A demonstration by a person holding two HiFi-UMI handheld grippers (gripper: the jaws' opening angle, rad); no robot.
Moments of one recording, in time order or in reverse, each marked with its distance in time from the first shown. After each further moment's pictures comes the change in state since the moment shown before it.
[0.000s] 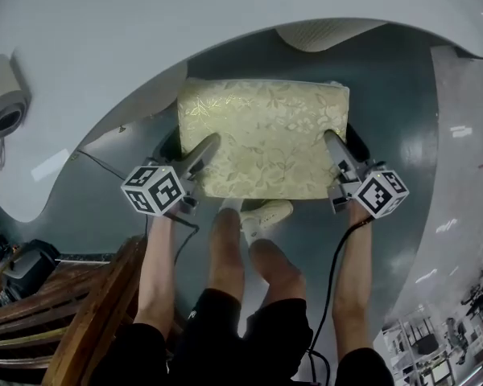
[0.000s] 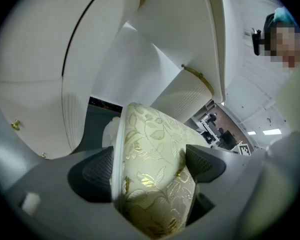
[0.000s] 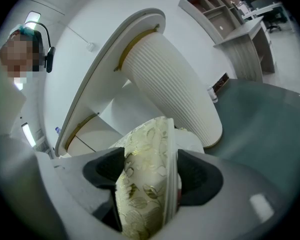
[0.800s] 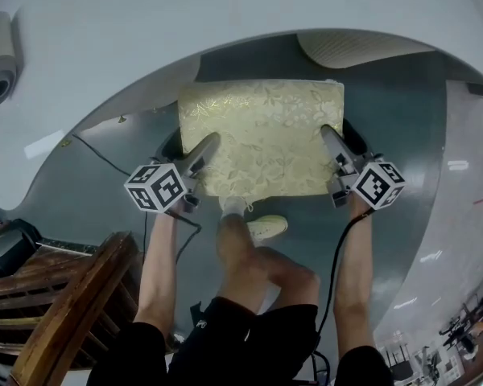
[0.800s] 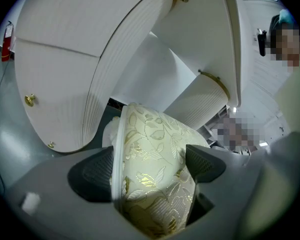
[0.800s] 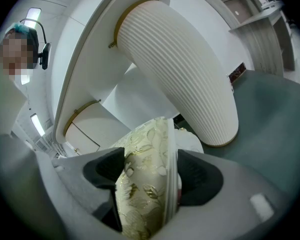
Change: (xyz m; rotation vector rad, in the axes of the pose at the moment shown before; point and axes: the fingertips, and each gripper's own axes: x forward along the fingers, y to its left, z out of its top) left arm 0.025 -0.009 0.020 0.087 0.127 -0.087; right arm -0.023 -0.006 -0.011 0.094 -0.105 -0.109
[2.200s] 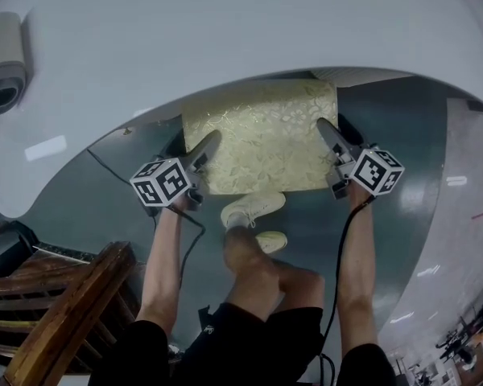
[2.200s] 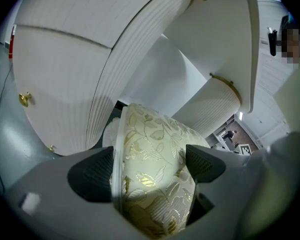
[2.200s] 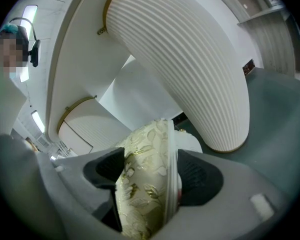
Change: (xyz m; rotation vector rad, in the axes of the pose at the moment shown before) left arm -0.007 0.002 -0.005 -0.029 -0.041 0.029; right arm 0.007 0.004 0.006 -0.039 0.019 0.016
